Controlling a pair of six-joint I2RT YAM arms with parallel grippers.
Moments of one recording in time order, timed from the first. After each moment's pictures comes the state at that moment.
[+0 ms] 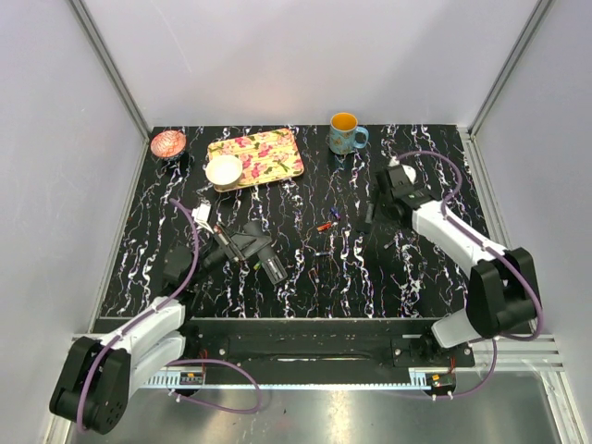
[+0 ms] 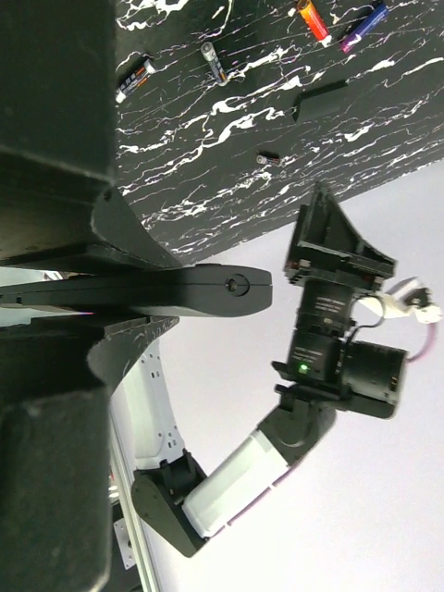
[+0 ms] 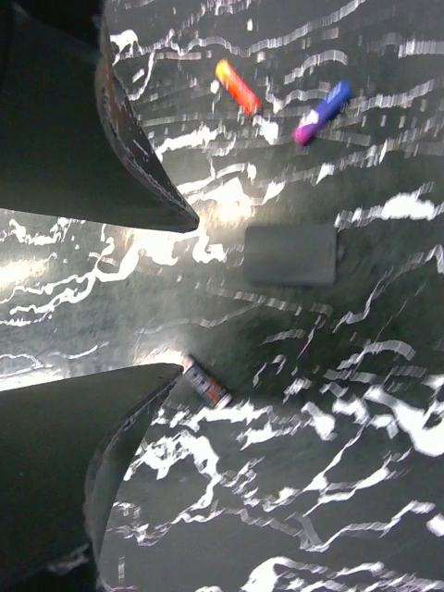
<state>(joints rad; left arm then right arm) -0.32 0.90 0.16 0.90 0.62 -1.28 0.39 1.52 1.11 -0.57 0.22 0.51</state>
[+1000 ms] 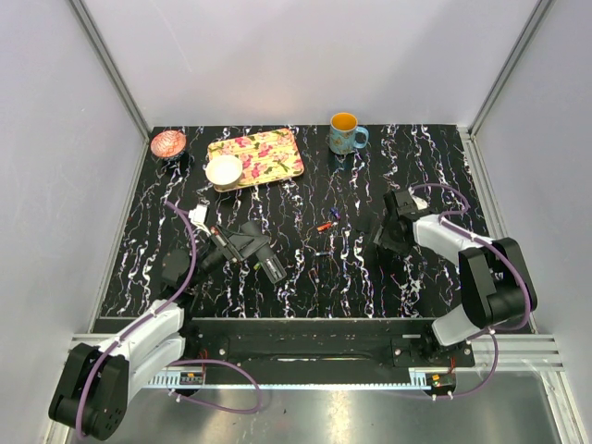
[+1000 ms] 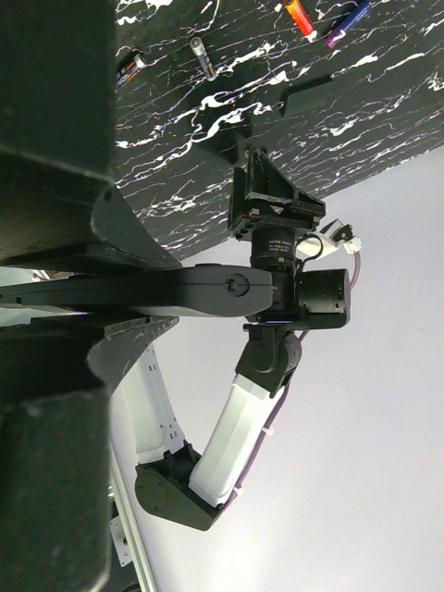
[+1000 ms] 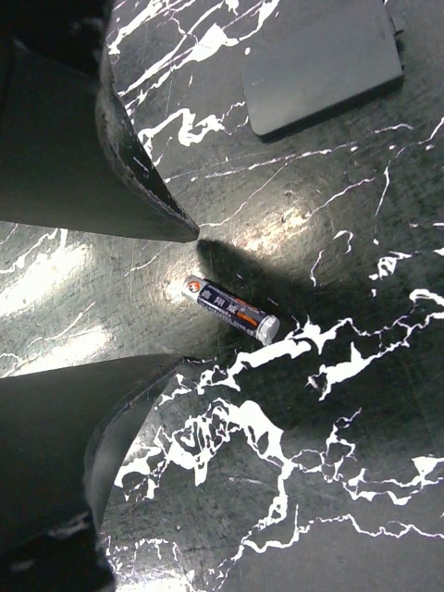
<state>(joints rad) -0.32 0.84 0.12 0.93 0.58 -1.30 0.29 1.53 0.82 -0.45 0.18 0.73</state>
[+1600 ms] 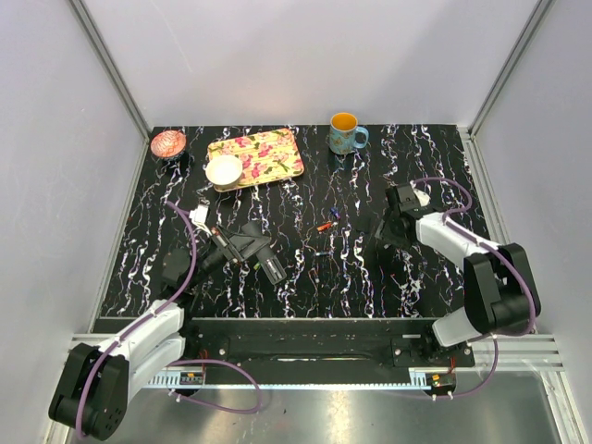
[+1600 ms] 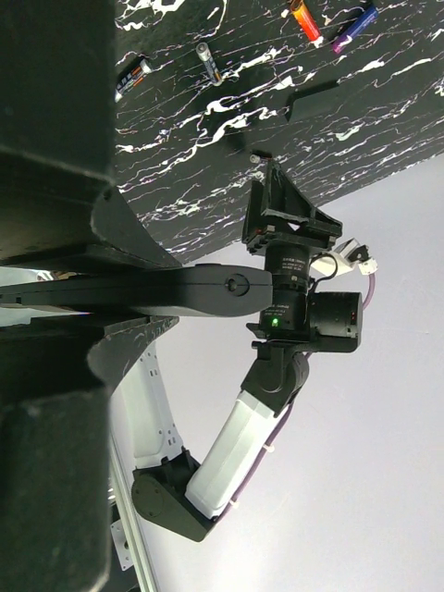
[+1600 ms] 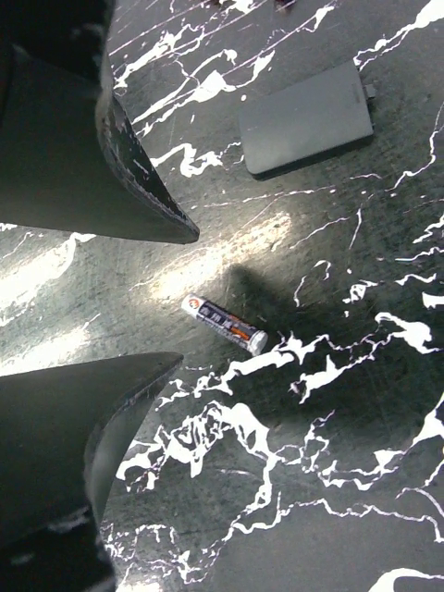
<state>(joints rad) -0.32 0.84 0.12 0.91 0.59 -1.29 0.29 1.48 0.85 -0.47 0.20 0.71</state>
